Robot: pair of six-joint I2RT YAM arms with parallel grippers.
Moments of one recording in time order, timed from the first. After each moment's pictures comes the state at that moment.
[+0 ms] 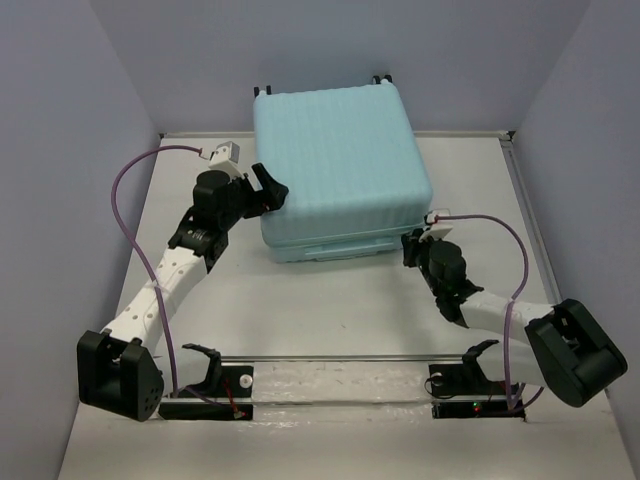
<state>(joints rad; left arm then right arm) -0.30 1.17 0.91 -0.07 0.12 -0.54 0.50 1.23 0.30 0.73 0.25 0.23</state>
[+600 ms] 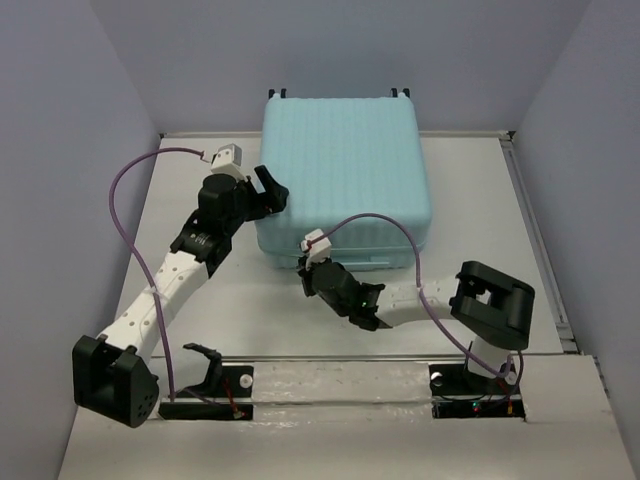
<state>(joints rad) -0.37 1.14 0.91 -0.09 -0.01 -0.55 1.18 1.72 0.84 0.56 0.48 0.28</state>
